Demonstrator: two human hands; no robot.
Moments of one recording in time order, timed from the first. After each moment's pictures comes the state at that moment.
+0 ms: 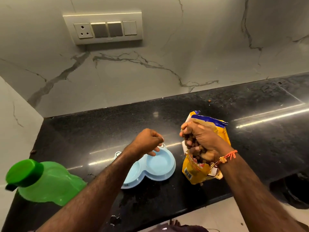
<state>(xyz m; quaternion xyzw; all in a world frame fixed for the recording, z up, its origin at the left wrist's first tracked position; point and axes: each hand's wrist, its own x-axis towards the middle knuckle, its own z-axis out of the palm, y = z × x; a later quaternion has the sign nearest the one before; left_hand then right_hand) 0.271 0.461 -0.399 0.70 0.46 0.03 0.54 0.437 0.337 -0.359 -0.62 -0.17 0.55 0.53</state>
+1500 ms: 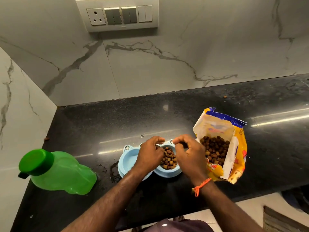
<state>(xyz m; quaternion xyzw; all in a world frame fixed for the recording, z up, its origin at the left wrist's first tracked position) 0.243 0.430 -0.461 0.71 0.50 0.17 0.46 0.362 0.340 -0.430 -0.73 -0.44 0.11 0.52</state>
